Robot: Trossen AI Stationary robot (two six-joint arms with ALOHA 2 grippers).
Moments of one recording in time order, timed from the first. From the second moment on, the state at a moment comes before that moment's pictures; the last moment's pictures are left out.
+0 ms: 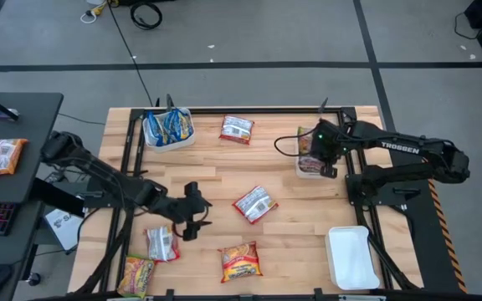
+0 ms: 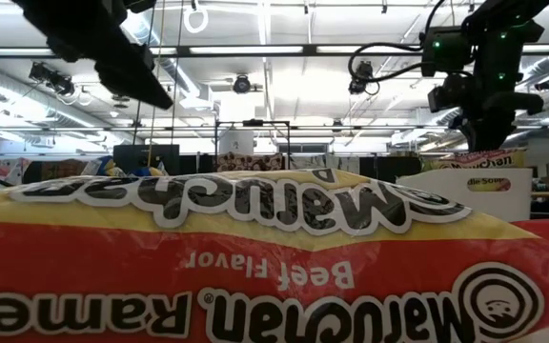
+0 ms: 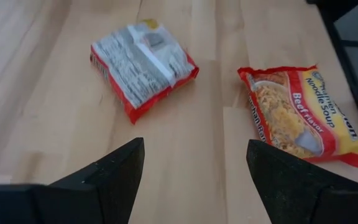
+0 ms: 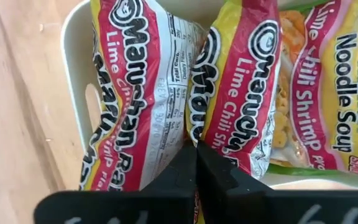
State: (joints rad) left arm -0.46 1.29 0.75 -0.18 -0.35 -0.40; right arm -0.50 1.03 0.72 -0.99 0.01 -0.27
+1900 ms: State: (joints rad) left arm -1.16 1.57 0.91 -0.58 0.15 -1.28; right arm 0.15 1.03 0.94 -0.47 0.50 0.10
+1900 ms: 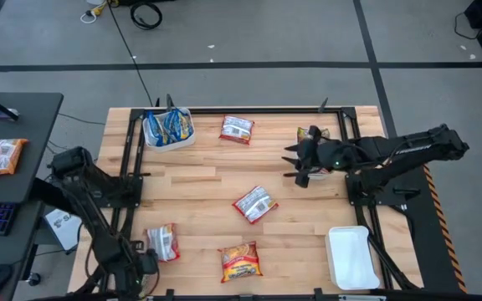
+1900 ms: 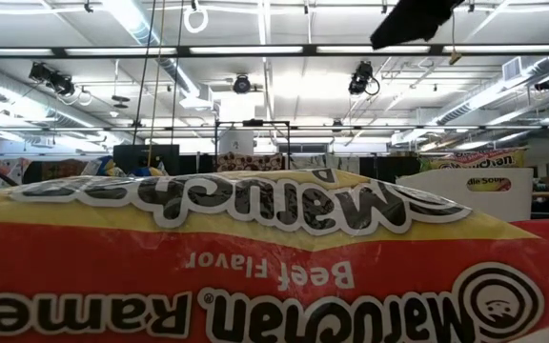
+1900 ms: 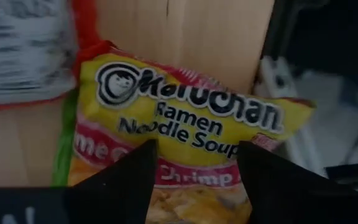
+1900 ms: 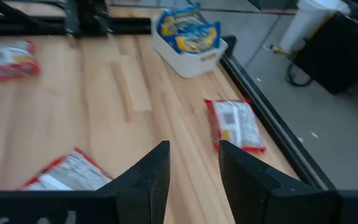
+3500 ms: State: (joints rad) left arm -0.68 1.51 0.75 -0.48 -0.60 -0.72; right arm 0.12 1.87 0.94 0.46 0.17 0.63
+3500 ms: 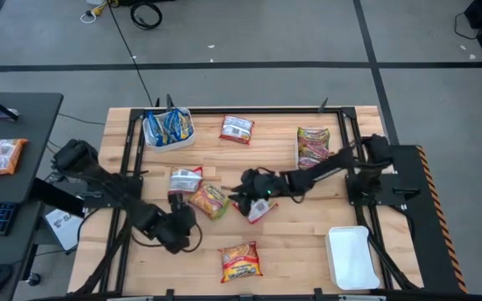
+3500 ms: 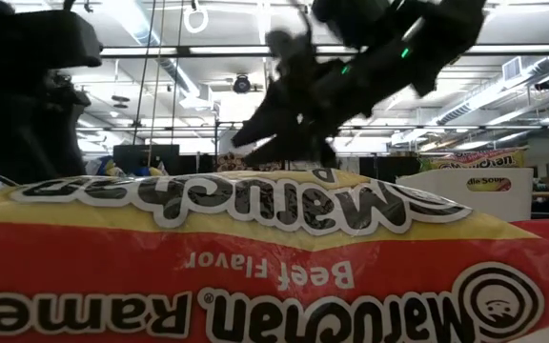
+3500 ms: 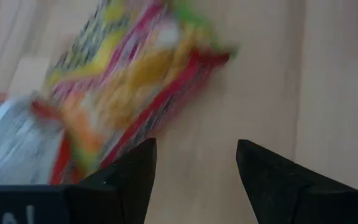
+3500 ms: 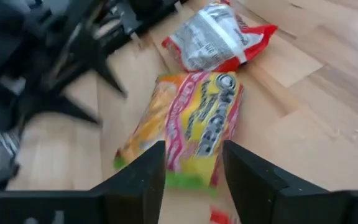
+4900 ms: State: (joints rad) left arm -0.59 1.72 0.68 -0.04 -0.61 -0.46; right arm 0.00 2.17 1.16 0.59 -0.15 0.76
